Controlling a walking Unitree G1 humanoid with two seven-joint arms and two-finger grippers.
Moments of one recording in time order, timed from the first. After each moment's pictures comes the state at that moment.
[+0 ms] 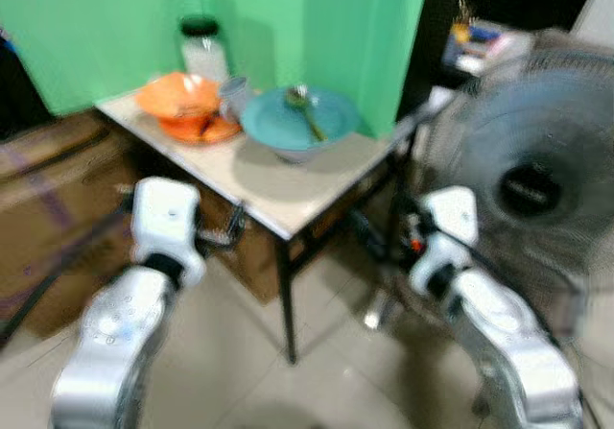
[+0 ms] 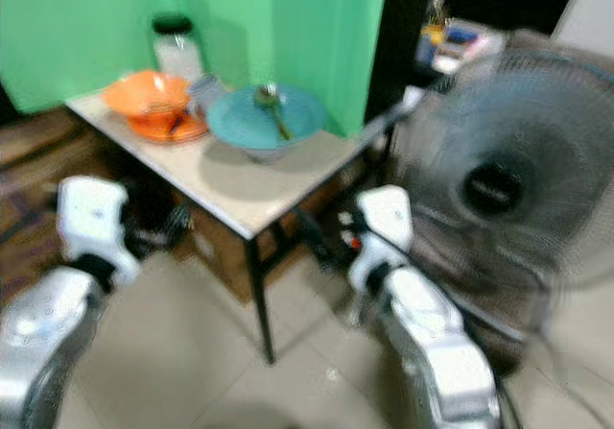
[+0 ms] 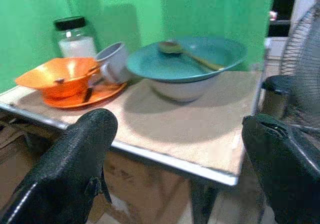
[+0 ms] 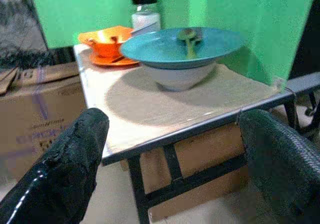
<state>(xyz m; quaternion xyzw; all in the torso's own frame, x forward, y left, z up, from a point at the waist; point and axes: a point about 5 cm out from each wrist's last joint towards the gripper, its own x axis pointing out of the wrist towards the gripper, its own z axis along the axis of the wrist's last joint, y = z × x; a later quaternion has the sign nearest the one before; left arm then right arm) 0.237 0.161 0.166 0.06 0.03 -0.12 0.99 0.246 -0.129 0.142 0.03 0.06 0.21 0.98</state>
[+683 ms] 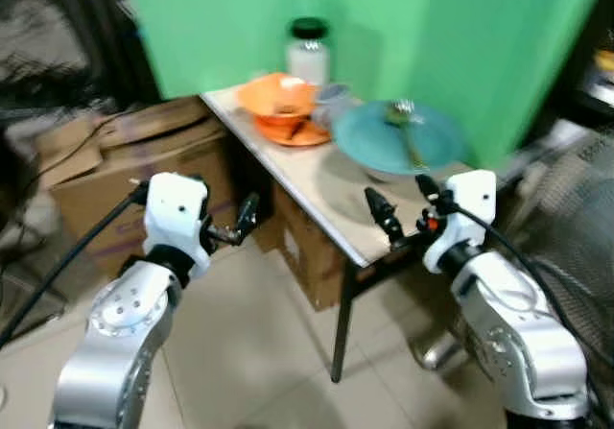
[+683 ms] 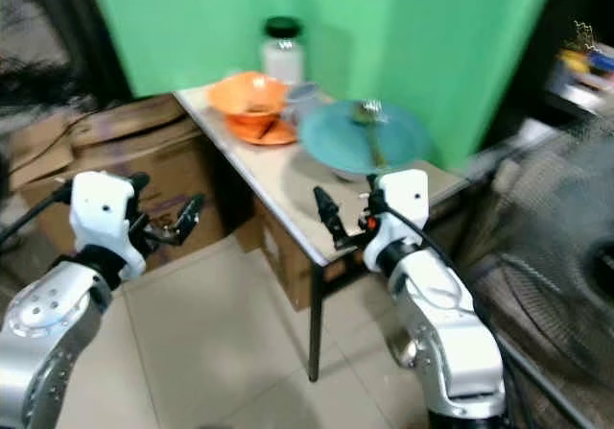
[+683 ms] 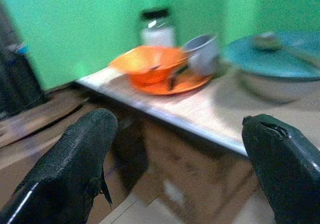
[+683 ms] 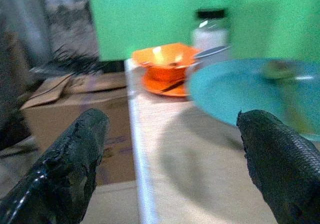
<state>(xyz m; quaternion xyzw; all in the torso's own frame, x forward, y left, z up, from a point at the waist) 0.240 0.164 0.172 0.07 0.02 -0.12 0.99 0.263 -0.127 0.161 0.04 0.04 0.20 0.98</state>
